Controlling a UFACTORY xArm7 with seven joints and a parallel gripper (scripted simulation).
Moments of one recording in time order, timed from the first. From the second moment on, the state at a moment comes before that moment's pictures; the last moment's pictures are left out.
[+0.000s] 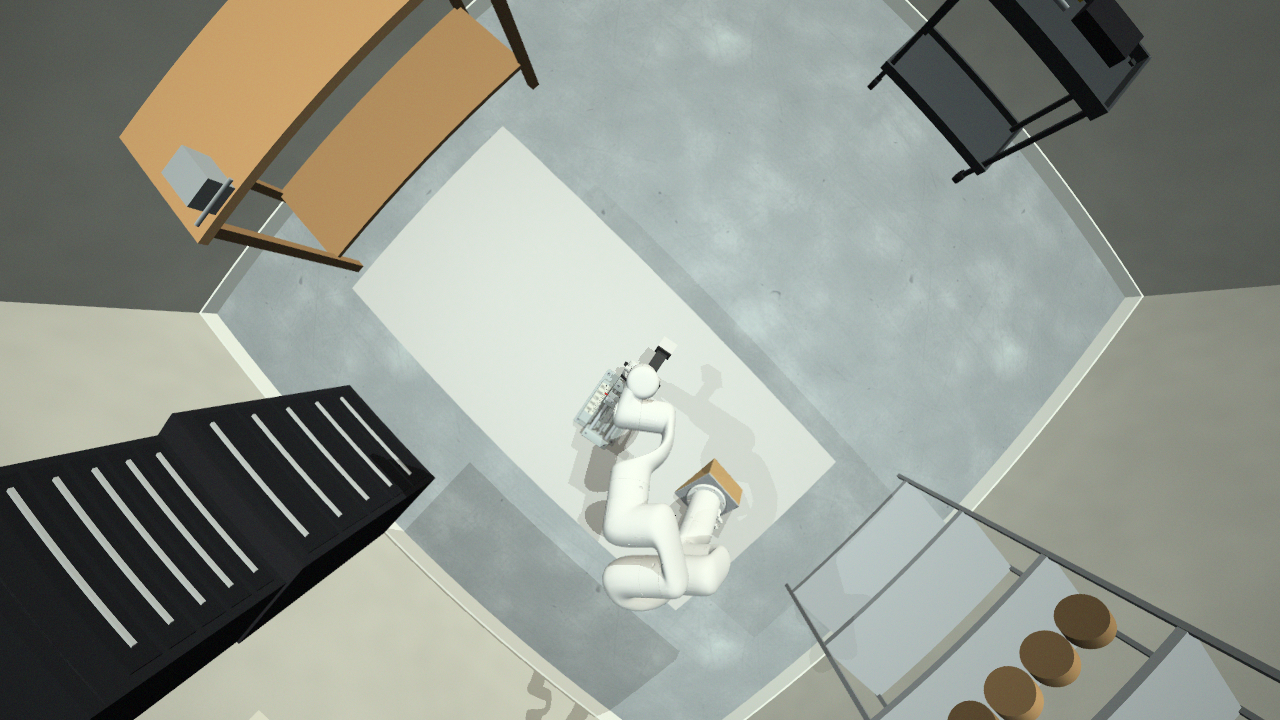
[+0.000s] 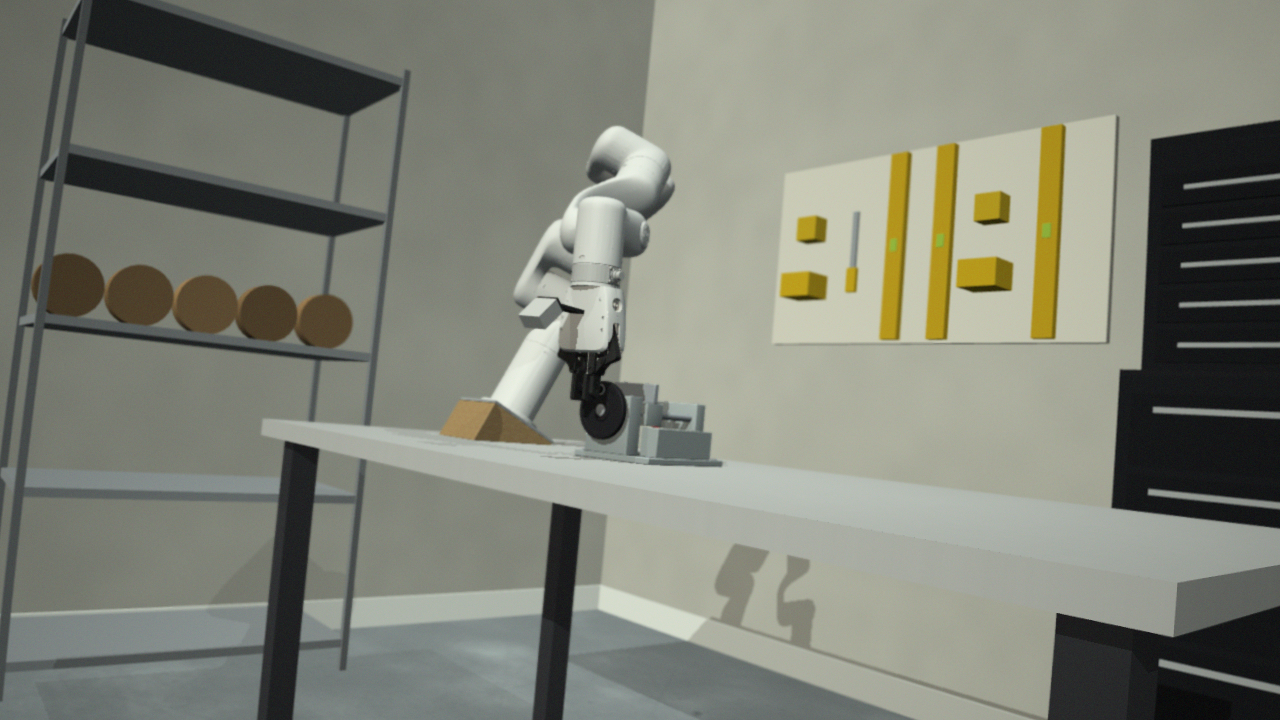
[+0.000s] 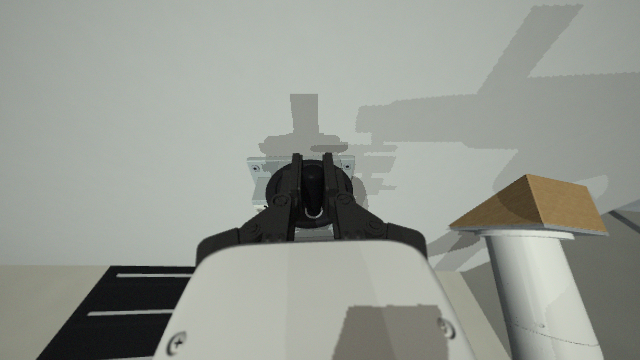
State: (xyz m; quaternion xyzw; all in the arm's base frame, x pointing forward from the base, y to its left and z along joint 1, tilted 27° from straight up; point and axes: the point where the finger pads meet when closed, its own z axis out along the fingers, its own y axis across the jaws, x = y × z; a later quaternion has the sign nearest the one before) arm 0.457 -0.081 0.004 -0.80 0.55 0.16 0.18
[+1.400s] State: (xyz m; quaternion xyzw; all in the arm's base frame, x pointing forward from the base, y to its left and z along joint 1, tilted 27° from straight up) arm 0.432 -0.067 -0.041 -0.80 0.55 0.16 0.18
